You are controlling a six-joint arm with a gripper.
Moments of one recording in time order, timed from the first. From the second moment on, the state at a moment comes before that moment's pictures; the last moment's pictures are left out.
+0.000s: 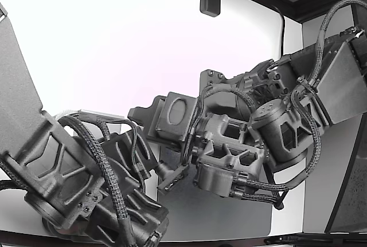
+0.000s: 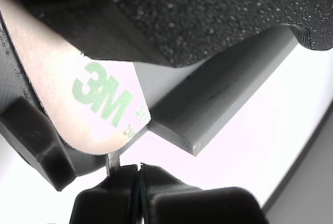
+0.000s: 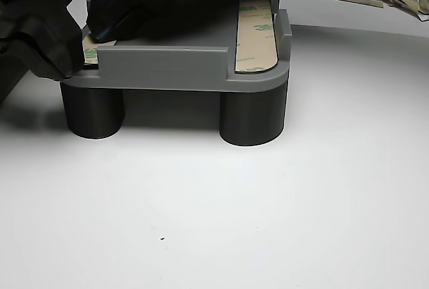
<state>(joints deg) 40.6 117.0 142.6 38.8 42.3 -44.9</state>
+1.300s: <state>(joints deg) 41.6 116.9 144.1 34.4 45.0 -44.1</state>
